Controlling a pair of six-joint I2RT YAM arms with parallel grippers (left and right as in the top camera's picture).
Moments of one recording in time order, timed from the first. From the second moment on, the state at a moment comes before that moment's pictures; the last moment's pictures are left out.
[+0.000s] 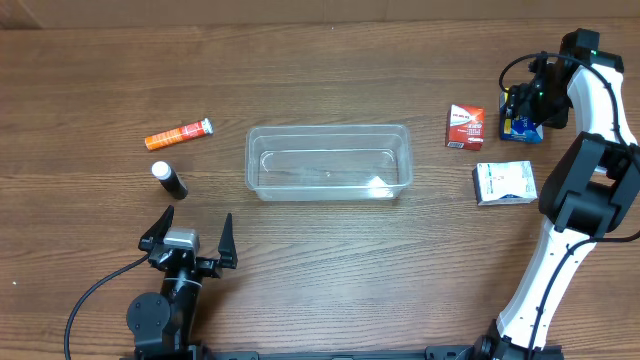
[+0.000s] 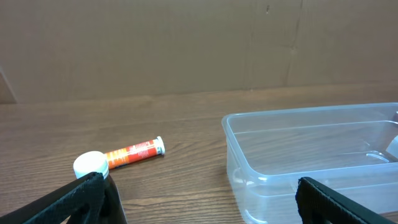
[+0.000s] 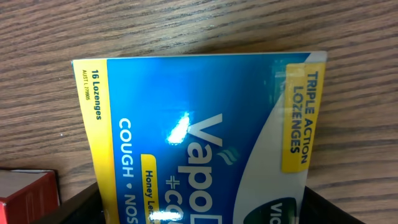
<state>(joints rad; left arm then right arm) 0.11 0.01 0.01 -0.05 0.25 0.01 -0.33 2.48 2.15 -1.07 -0.11 -0.13</state>
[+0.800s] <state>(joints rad) 0.11 0.01 0.01 -0.05 0.25 0.01 0.00 2.47 2.78 -1.64 -0.07 -0.06</state>
